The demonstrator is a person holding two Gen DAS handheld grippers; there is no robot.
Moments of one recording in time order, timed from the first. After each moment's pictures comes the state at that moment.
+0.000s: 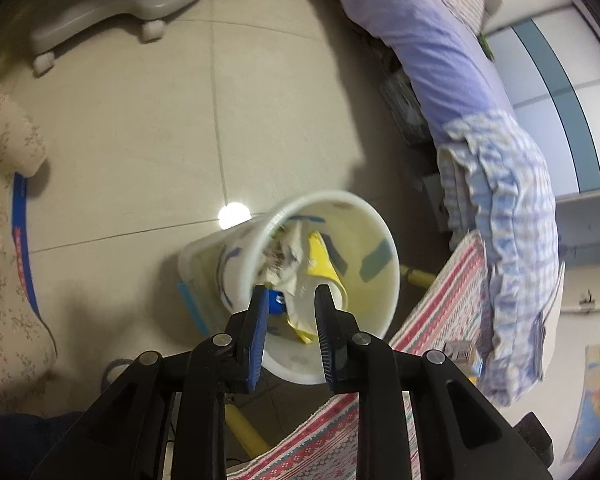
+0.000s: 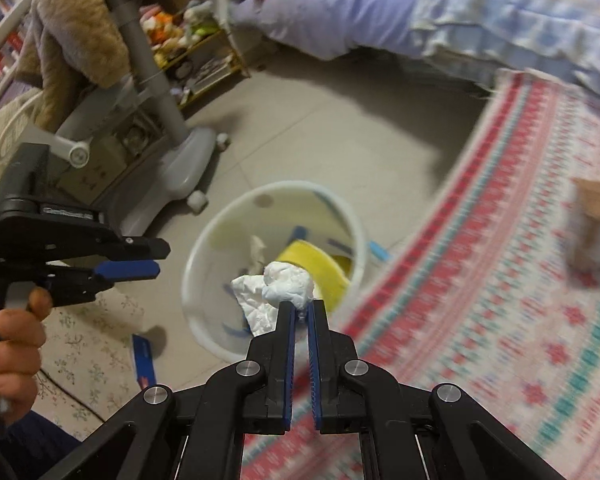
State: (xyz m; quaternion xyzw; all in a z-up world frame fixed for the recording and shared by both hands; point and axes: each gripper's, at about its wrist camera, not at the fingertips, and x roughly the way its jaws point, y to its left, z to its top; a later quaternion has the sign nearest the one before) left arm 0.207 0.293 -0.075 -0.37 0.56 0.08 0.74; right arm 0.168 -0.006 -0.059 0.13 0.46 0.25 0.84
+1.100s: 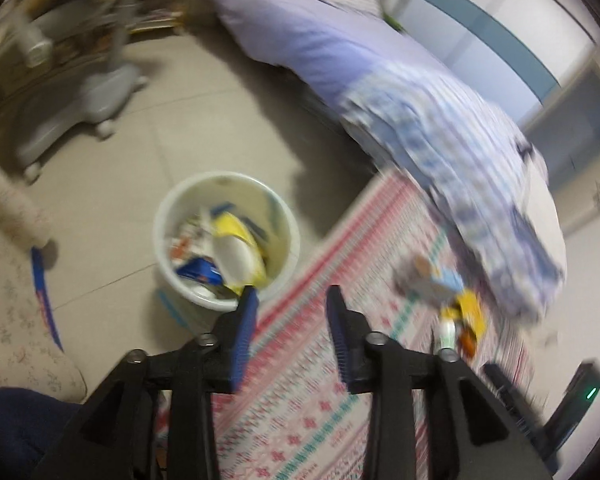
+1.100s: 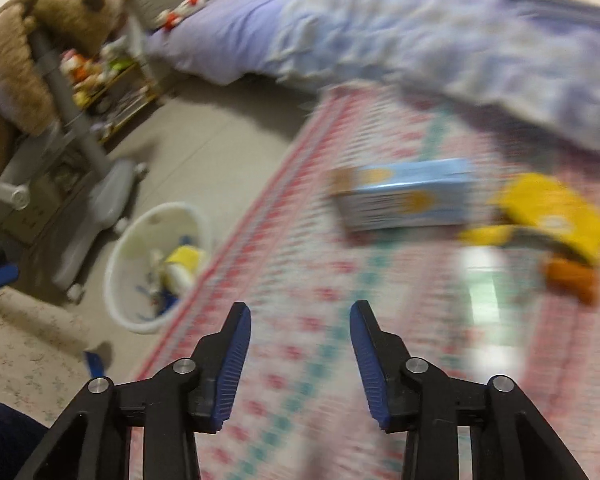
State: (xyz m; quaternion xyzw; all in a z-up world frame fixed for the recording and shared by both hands) left arm 0.133 0.117 0.025 -0.19 0.50 0.01 0.84; right arm 0.108 -0.169 -0.014 0.14 0.47 0.11 0.86
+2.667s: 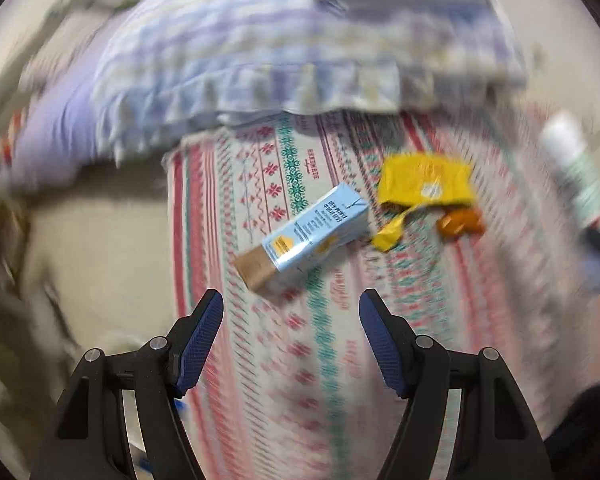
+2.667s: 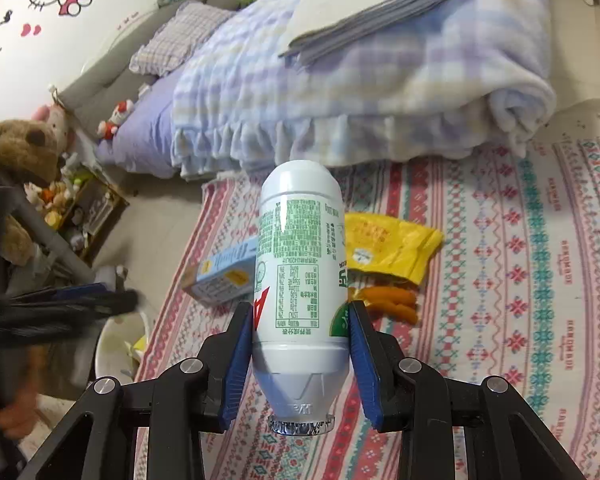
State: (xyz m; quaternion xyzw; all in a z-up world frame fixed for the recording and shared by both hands) left arm 0.234 -0.147 -0.019 0.28 0.53 -0.20 0.77; right arm 0.079 -0.341 -0.001 0.28 0.42 0.04 0.86
